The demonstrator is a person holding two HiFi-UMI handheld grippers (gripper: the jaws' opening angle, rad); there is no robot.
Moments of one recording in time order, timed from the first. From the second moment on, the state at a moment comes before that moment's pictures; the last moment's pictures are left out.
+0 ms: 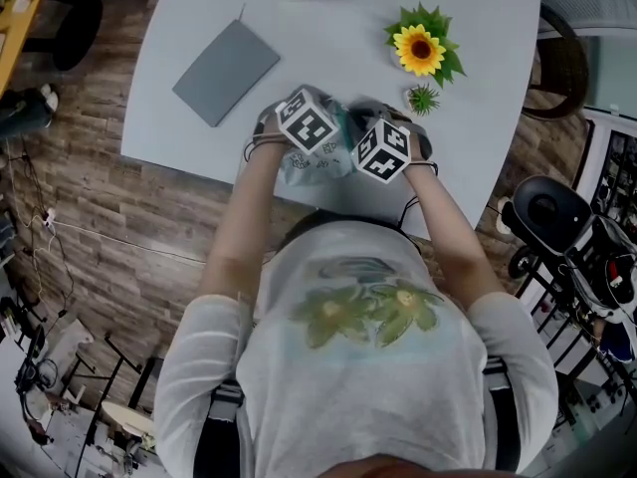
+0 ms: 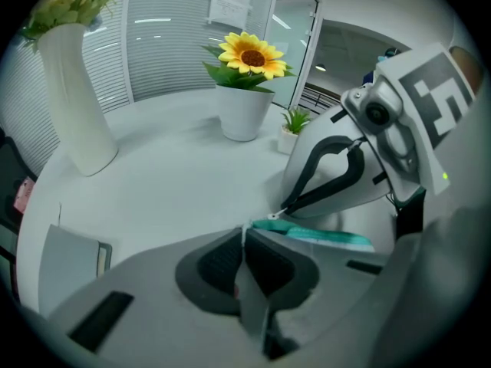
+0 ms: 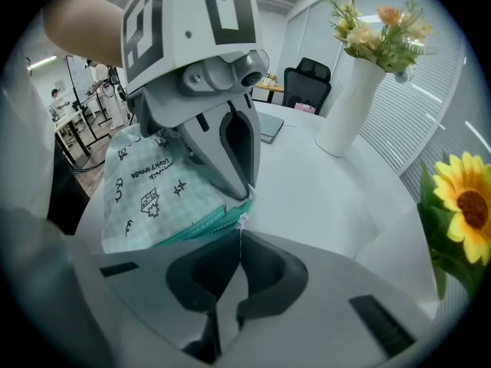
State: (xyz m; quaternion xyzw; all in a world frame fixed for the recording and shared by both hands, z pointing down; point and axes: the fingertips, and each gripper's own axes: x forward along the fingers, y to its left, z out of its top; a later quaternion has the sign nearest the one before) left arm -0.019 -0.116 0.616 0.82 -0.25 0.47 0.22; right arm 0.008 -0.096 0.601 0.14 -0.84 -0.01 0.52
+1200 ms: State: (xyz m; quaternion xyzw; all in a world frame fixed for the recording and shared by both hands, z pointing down) left arm -0.019 -0.118 0.619 0.82 -0.26 0.46 0.22; right arm 0.014 -0.083 0.601 0.13 -0.83 -0.02 0.54
